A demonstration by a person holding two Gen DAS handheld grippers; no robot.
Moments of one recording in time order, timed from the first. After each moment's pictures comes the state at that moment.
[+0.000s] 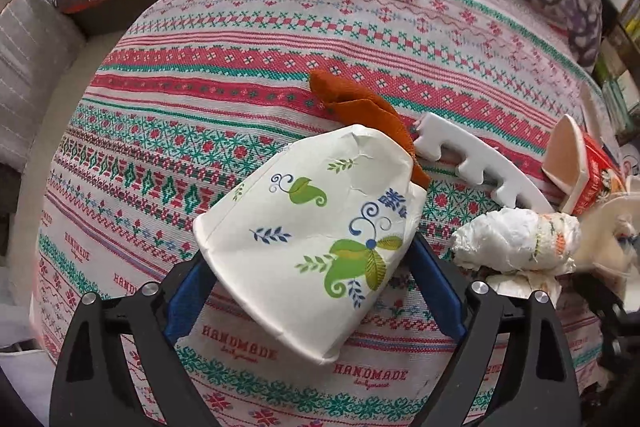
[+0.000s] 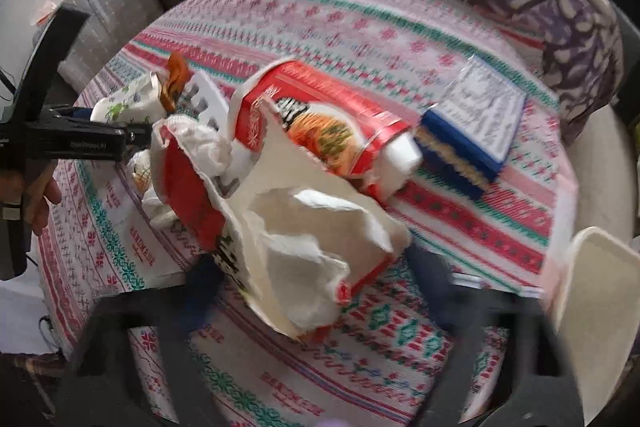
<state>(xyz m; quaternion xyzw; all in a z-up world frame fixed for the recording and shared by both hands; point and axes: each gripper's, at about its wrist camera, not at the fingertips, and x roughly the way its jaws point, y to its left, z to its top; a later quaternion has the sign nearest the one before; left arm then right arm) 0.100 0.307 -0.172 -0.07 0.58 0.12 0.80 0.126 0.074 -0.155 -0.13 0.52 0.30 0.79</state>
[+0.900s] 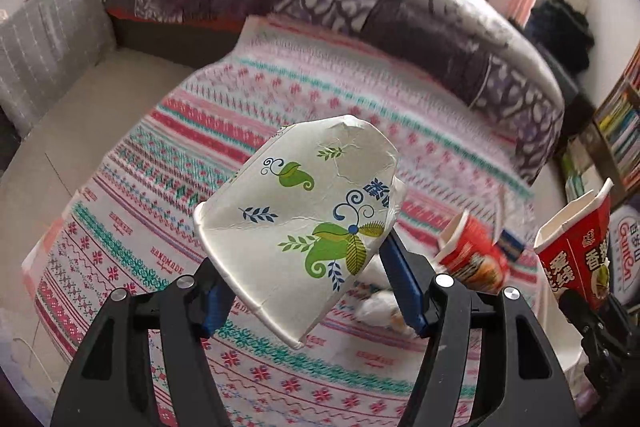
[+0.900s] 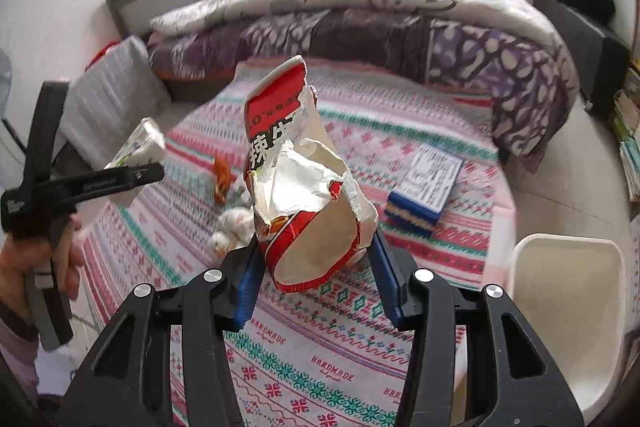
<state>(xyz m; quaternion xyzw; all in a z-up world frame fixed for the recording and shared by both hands) 0.047 0.286 -0.059 -0.17 0.44 0.16 0.87 0.094 0.019 -0.052 -0.02 0.40 0.29 0.87</state>
